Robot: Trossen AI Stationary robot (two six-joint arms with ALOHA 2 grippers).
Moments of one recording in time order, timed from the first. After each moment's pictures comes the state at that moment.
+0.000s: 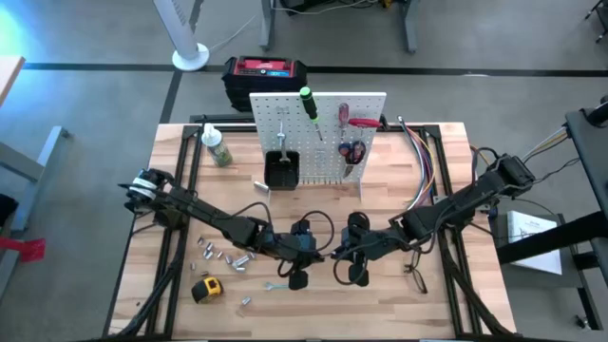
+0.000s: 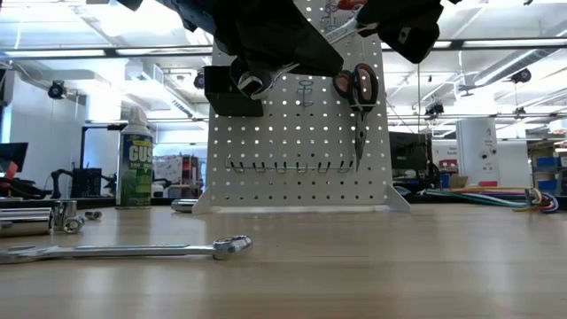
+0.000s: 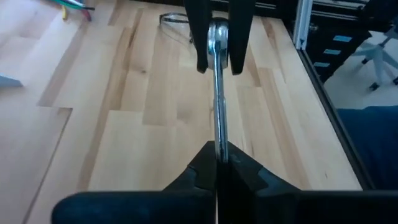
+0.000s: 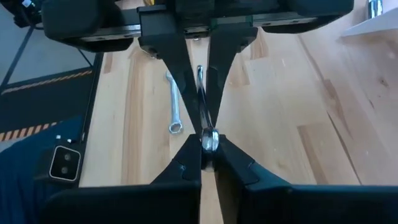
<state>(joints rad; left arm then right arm) -0.34 1.79 1.12 0.10 -0.18 -0.30 0.46 1.49 1.02 -0.24 0.23 0.51</state>
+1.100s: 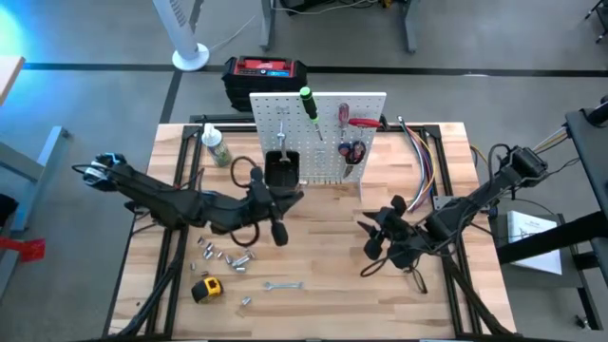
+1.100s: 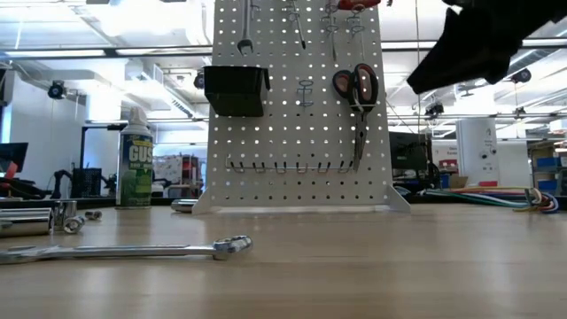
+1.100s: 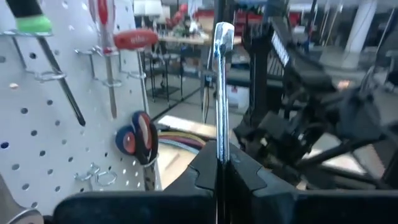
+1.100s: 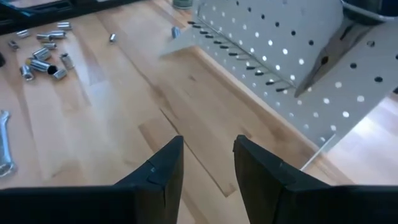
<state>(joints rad) -0.35 1.34 1.08 0.20 -0.75 -0.13 0.59 1.28 0.75 -0.44 0.90 0.87</state>
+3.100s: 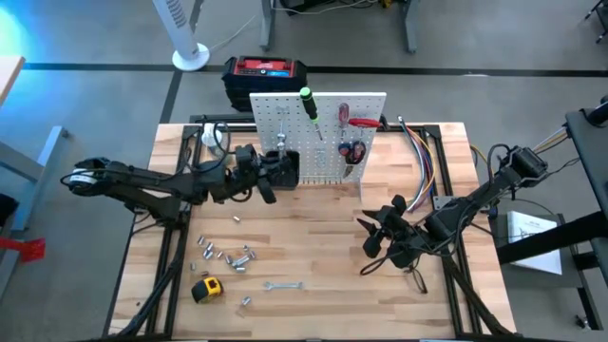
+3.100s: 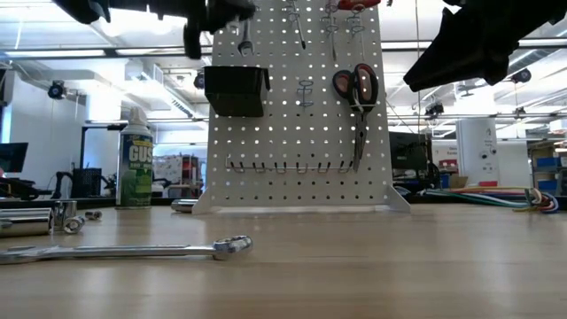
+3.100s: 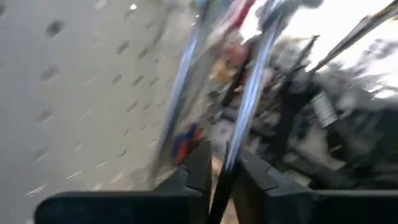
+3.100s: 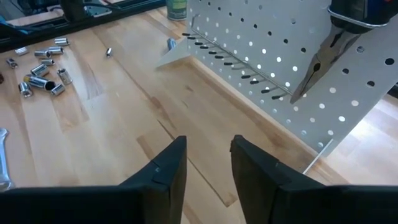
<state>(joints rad) 0.00 1.19 0.69 0.60 -0.46 -0.35 0.59 1.28 0.74 -0.40 0.94 0.89</state>
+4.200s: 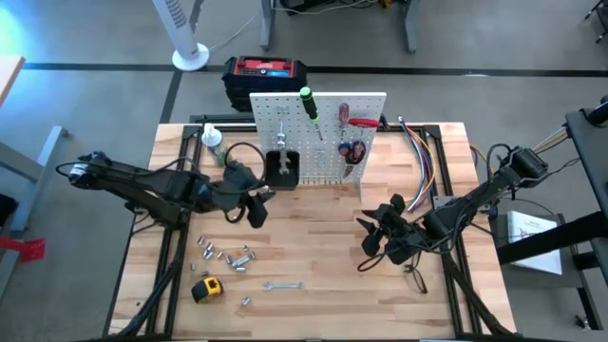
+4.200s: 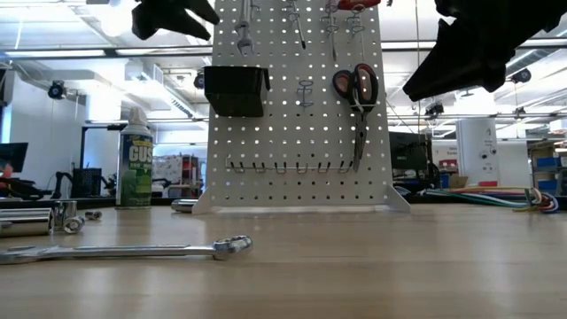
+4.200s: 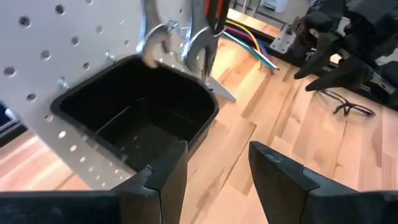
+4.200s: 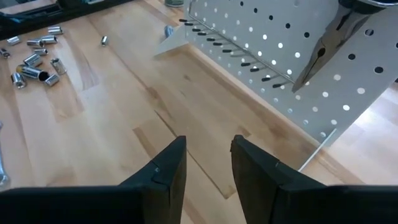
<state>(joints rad) -0.24 1.15 1.06 -0.56 -0.60 -0.59 0.55 1.28 0.73 -0.40 0.88 0.89</state>
